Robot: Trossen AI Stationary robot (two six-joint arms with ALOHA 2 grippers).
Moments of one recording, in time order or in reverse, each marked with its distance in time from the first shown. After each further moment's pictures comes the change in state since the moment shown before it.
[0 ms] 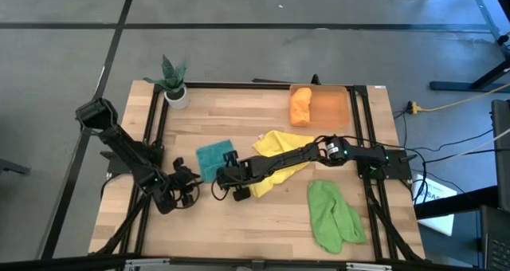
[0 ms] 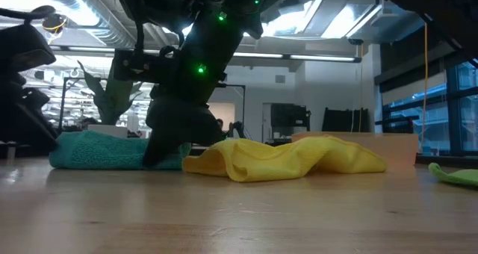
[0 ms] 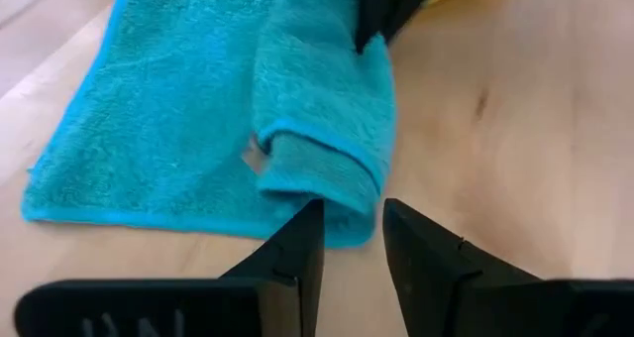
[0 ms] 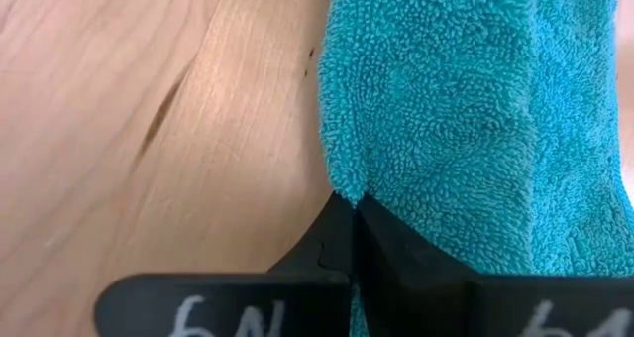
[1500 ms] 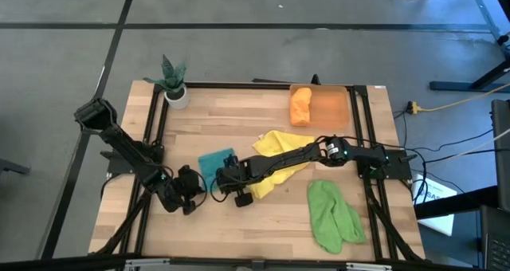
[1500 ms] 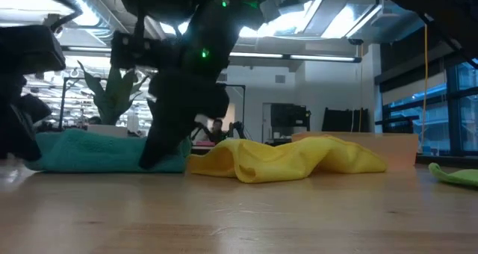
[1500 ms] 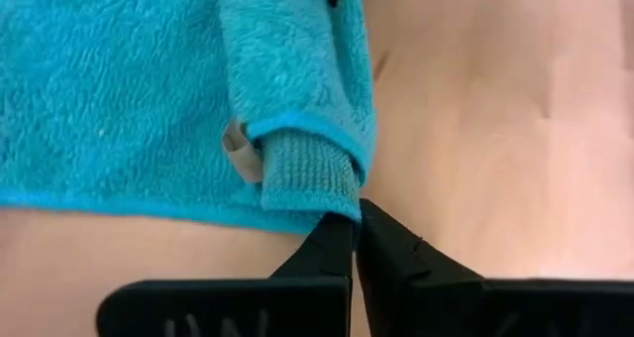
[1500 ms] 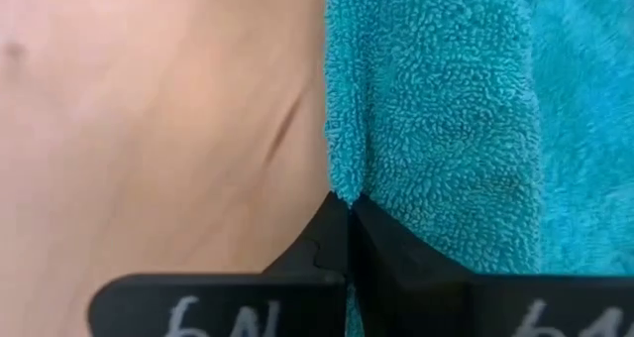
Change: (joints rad) left arm 0.081 0.000 0.040 0.125 0.296 0.065; right arm 0.007 -0.001 0.054 -0.095 -0.193 0.059
